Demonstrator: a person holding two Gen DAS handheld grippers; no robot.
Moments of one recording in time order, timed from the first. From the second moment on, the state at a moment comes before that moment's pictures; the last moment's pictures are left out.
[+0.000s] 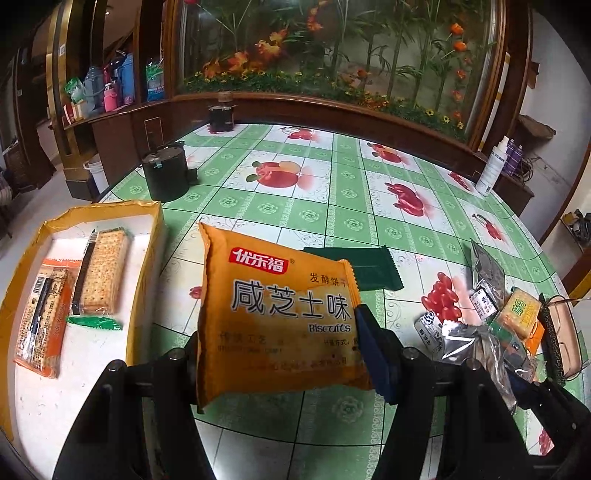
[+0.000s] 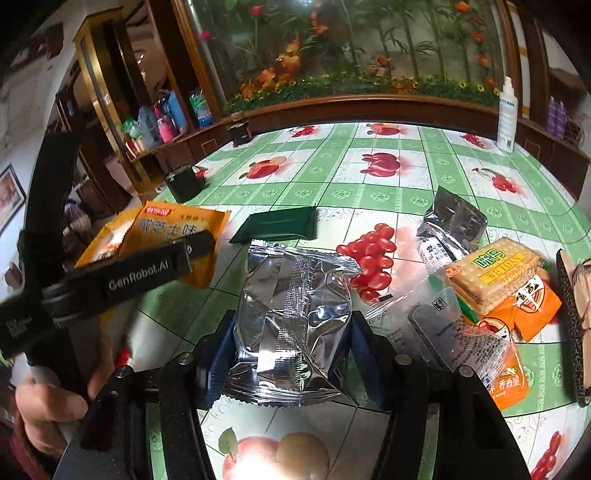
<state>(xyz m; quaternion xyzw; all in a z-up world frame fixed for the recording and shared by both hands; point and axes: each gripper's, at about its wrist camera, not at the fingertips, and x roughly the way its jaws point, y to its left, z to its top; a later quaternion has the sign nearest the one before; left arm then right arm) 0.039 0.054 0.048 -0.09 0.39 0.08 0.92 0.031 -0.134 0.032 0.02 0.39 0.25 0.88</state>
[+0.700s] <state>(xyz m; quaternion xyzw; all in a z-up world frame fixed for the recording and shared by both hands) 0.009 0.039 0.058 -0.11 0.37 0.04 0.92 0.038 -0.148 0.038 0.06 0.39 0.24 0.89</state>
